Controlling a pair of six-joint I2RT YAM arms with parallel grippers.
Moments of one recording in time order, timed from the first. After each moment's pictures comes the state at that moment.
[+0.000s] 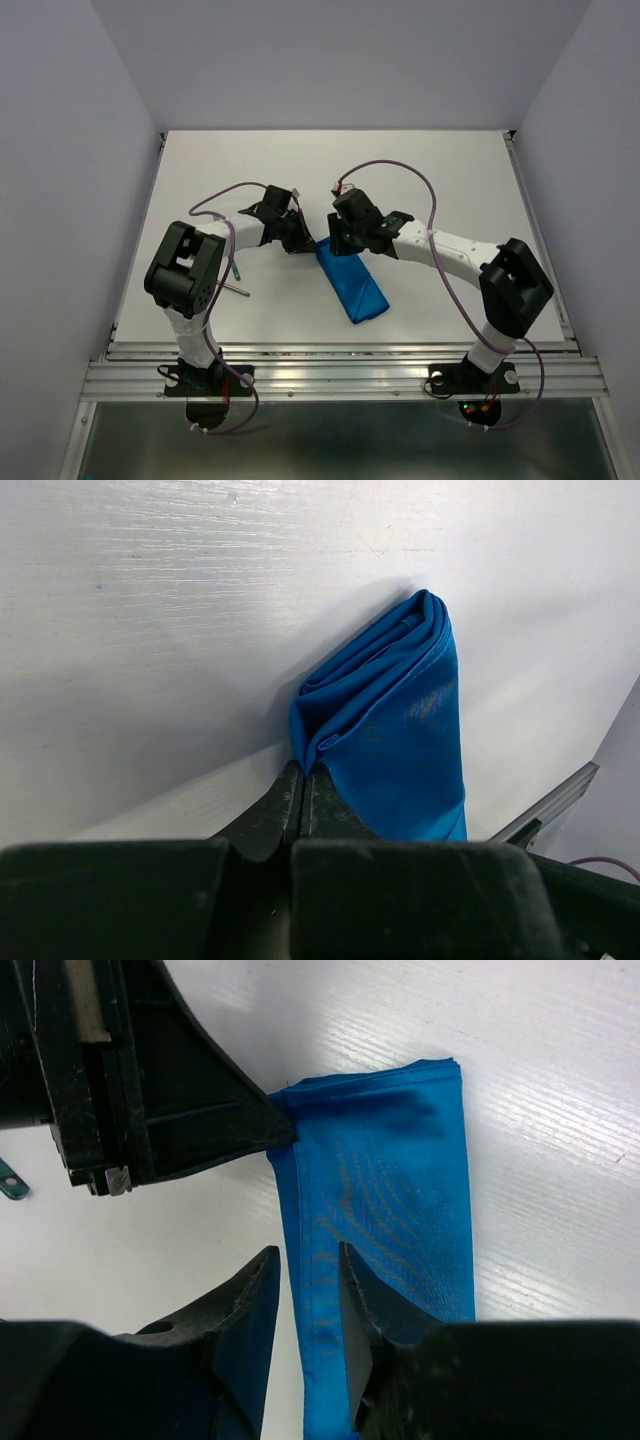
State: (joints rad) left arm -0.44 1.80 1.02 -0.16 0.39 -0.76; right arm 0.78 1.70 1.23 -0.37 0.10 0.50
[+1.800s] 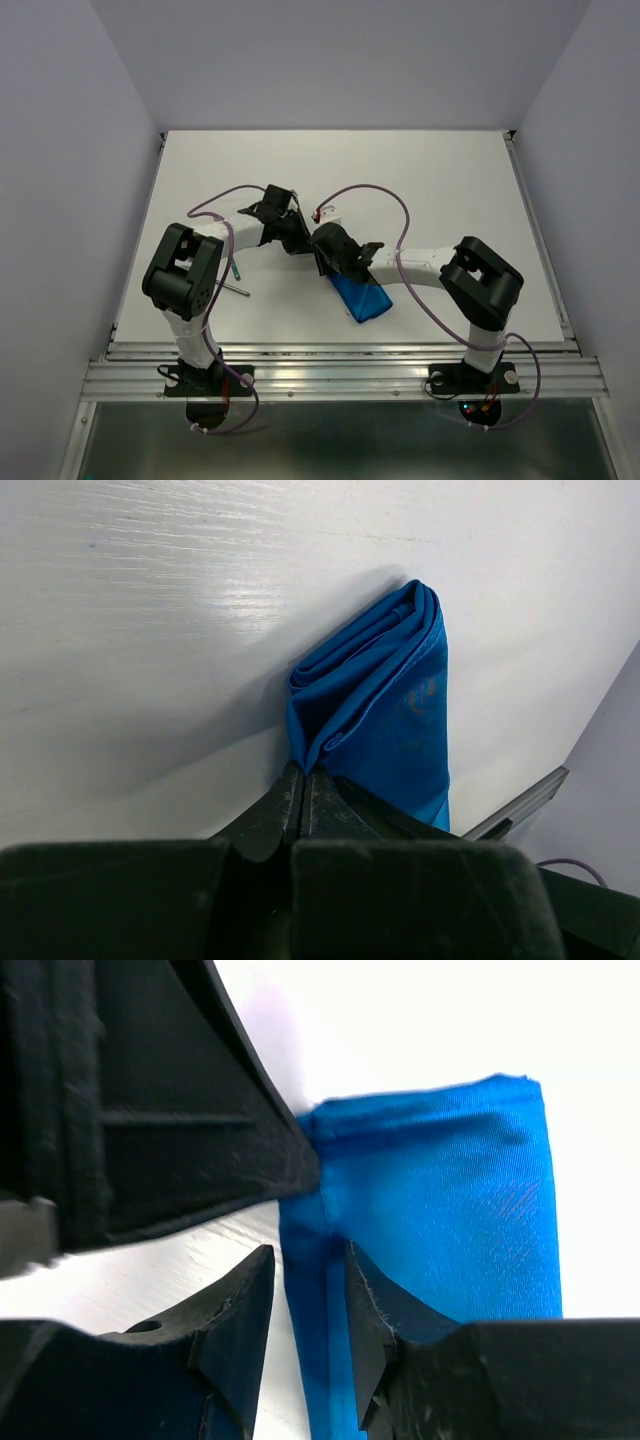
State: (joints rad) left arm -0.44 1.79 1.02 -0.20 0.38 -0.82; right arm 0.94 1.84 1.09 -0.05 0.34 0.42
